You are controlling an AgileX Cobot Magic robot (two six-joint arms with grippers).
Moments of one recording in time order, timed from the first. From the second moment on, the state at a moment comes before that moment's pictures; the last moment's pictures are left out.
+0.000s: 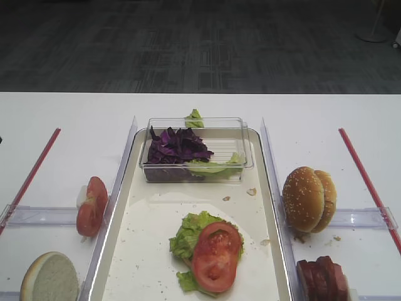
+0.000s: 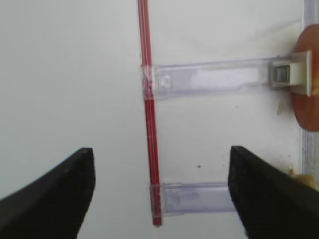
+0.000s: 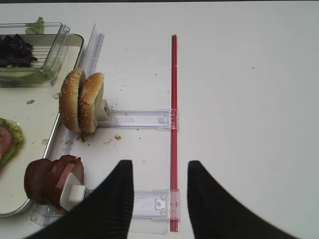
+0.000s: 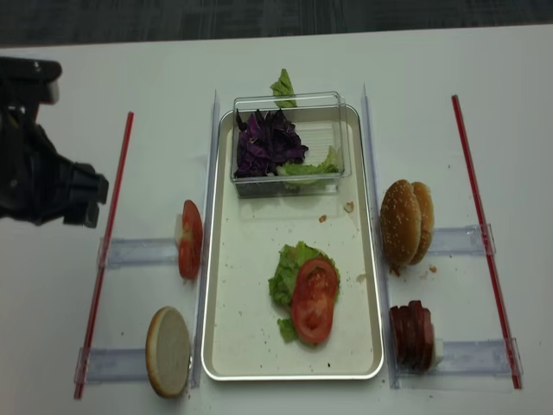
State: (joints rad) left arm -0.02 1.32 -0.96 0.09 1.04 -0.03; right arm 0.03 -0.01 -0.48 0.05 1.13 0.00
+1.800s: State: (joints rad) left arm -0.02 -0.01 -0.49 -0.01 1.18 0.04; right arm 0.03 -0.01 -0.48 0.05 1.13 0.00
